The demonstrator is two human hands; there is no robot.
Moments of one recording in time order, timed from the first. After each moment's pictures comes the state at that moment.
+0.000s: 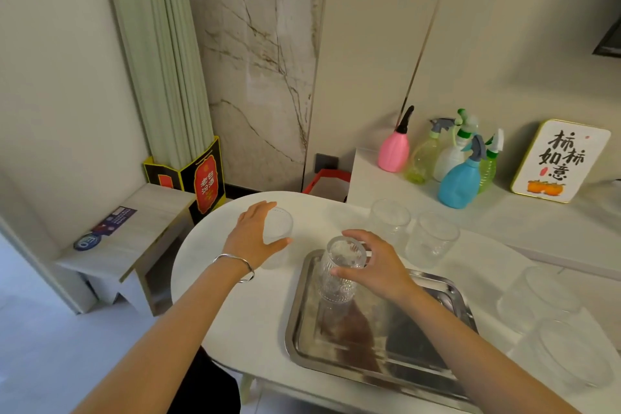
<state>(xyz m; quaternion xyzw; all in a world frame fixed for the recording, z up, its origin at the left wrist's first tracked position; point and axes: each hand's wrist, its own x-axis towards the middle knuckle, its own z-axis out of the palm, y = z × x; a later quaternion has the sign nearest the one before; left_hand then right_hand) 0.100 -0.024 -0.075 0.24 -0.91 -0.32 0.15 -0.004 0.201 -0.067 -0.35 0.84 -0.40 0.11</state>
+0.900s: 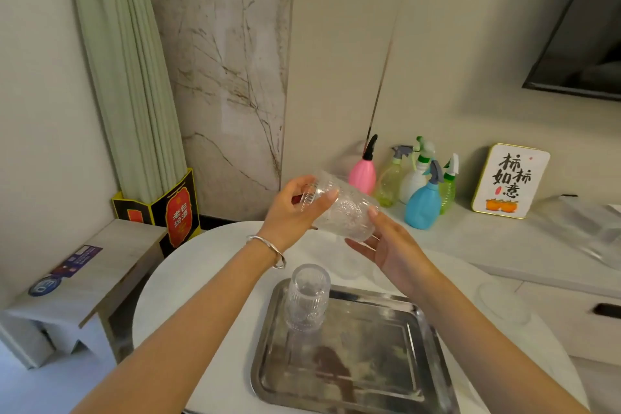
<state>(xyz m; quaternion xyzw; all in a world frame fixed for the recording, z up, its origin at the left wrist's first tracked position) 0.050 0.070 0.047 0.08 -0.73 -0.63 0.24 -0.022 0.243 0.033 -0.21 0.56 -0.75 0.28</state>
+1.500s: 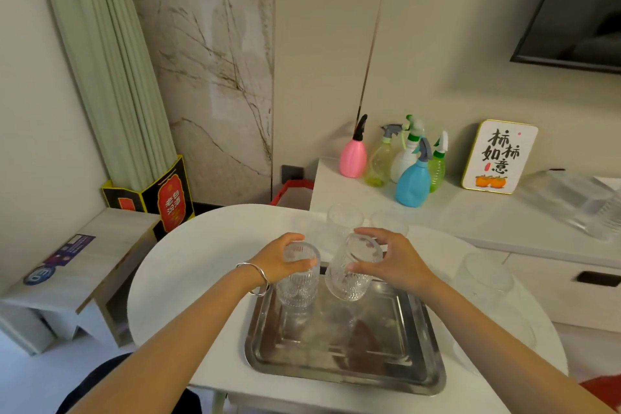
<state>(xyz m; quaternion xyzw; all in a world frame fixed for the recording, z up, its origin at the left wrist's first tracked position) 0.052 0.059 -0.074 0.11 -0.86 -0.49 0.00 -0.032 0.286 -0.026 -0.30 0.86 -0.40 0.08</state>
